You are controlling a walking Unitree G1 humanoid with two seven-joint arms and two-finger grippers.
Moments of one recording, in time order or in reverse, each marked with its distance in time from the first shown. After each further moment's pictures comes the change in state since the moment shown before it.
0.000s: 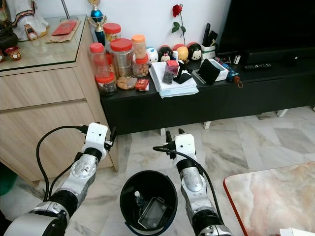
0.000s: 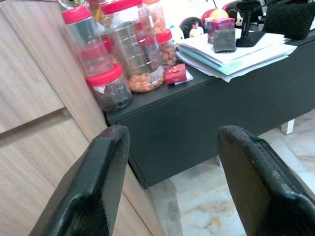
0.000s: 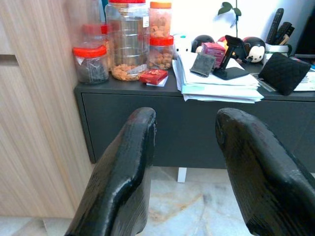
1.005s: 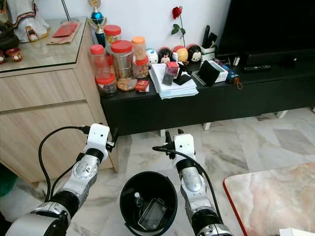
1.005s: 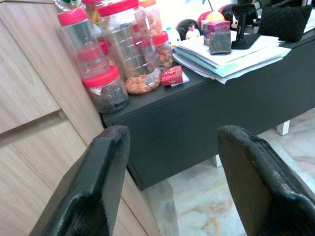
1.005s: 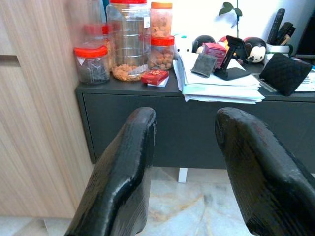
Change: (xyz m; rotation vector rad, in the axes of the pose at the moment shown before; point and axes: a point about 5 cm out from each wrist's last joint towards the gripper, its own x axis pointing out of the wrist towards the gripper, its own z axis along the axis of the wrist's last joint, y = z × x) left arm -0.001 -0.004 0.000 -0.007 0.002 -0.015; right arm 0.001 0.001 -0.001 0.001 0.007 0.005
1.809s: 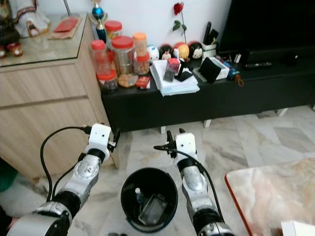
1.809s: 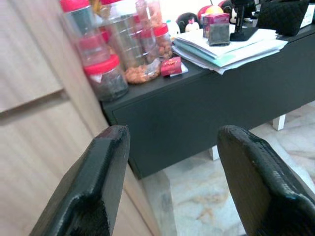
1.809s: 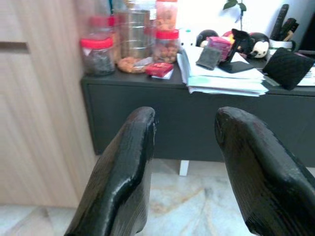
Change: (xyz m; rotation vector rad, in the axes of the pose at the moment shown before) left arm 0.000 -0.004 0.001 -0.010 -0.002 -0.005; right arm 0.001 -0.002 0.001 -0.008 -0.001 0.003
